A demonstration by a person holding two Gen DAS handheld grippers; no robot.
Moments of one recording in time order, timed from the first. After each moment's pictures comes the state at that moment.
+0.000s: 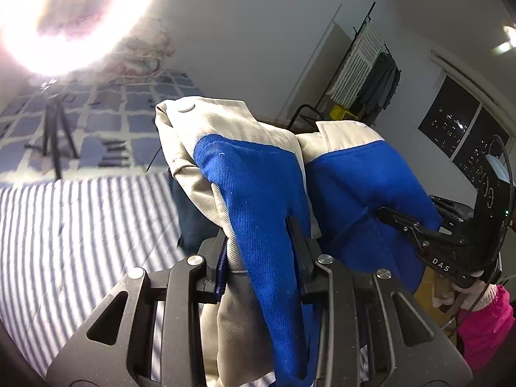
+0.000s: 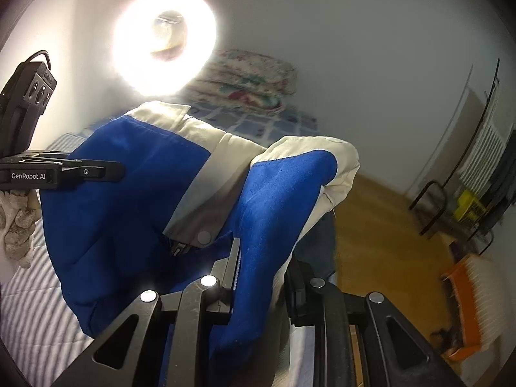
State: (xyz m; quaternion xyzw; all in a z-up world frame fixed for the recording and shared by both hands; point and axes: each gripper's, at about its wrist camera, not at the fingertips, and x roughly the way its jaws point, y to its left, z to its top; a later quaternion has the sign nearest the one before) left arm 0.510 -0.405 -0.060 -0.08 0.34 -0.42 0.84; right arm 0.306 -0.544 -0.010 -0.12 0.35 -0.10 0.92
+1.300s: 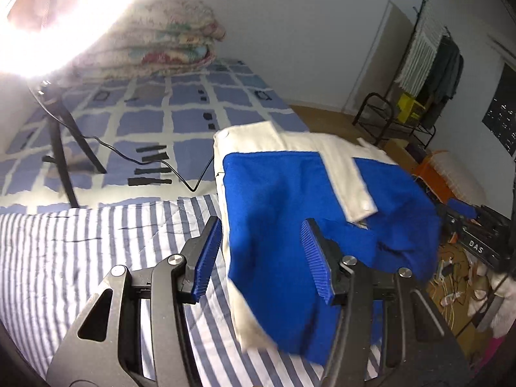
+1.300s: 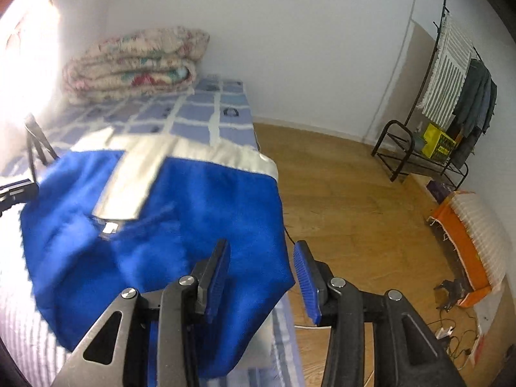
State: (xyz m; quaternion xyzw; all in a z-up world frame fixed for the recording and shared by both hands) left arm 0.616 -0.461 -0.107 -0.02 0.37 -0.29 0.88; right arm 0.407 -0.696 -0.068 -0.01 0.37 -0.23 0.90
